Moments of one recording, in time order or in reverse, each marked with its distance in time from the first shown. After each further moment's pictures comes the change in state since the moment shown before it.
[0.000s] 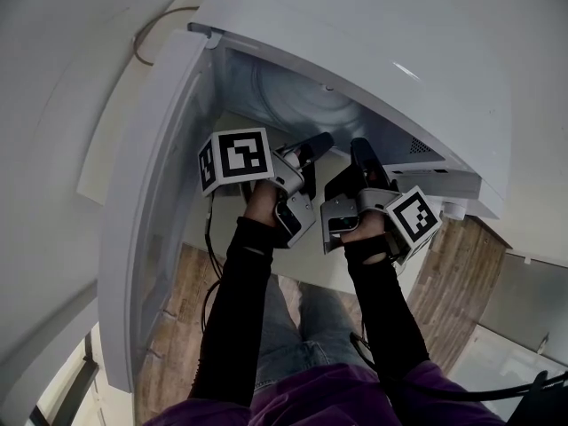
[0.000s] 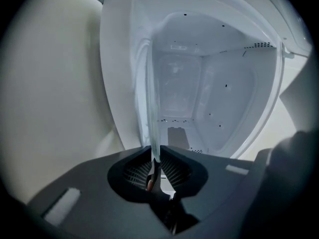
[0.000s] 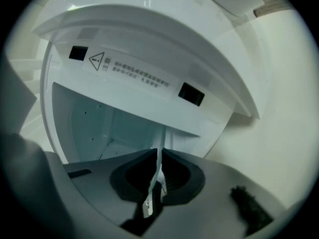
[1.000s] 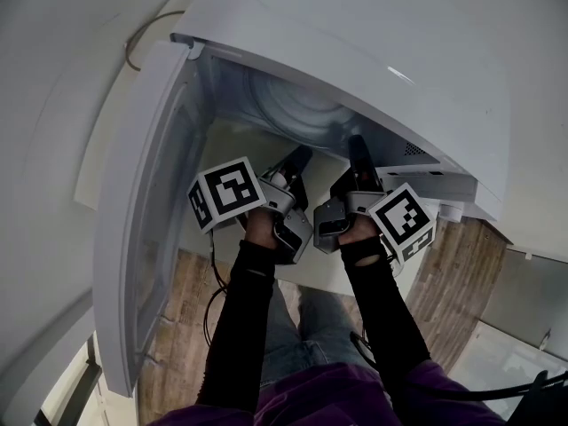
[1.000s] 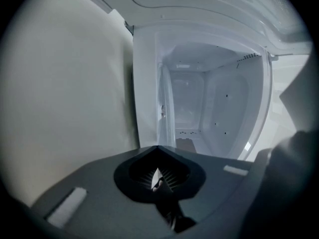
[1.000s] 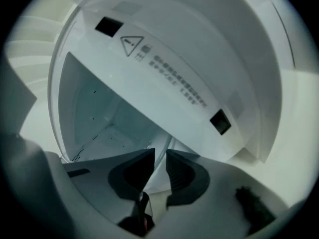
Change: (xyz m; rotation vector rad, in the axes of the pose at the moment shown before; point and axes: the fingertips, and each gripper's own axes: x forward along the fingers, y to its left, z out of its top) left arm -0.023 0.020 0.003 -0.015 -0.197 0.075; right arm 0.008 0.015 0.006 -0.305 0.001 0.023
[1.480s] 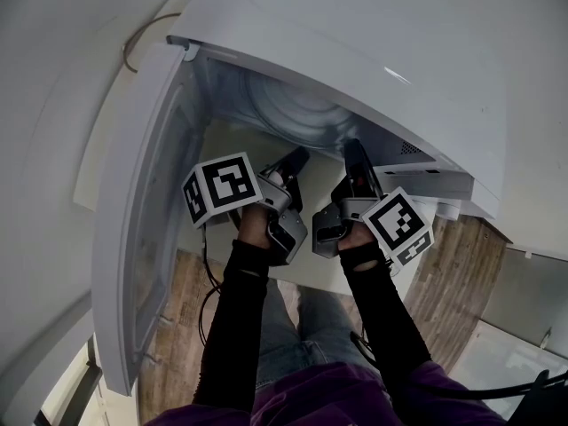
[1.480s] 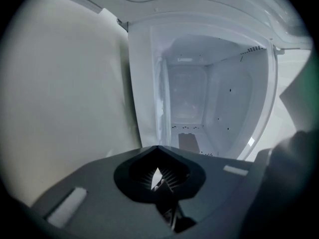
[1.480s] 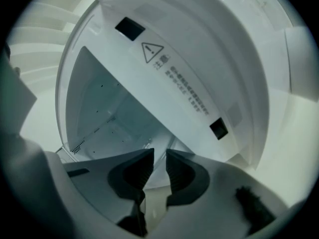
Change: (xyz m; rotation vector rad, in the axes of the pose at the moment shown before) left arm -0.002 0.002 -0.004 0.006 0.067 0.060; right arm -0.007 0.001 -0.003 -0.100 0.029 -0.013
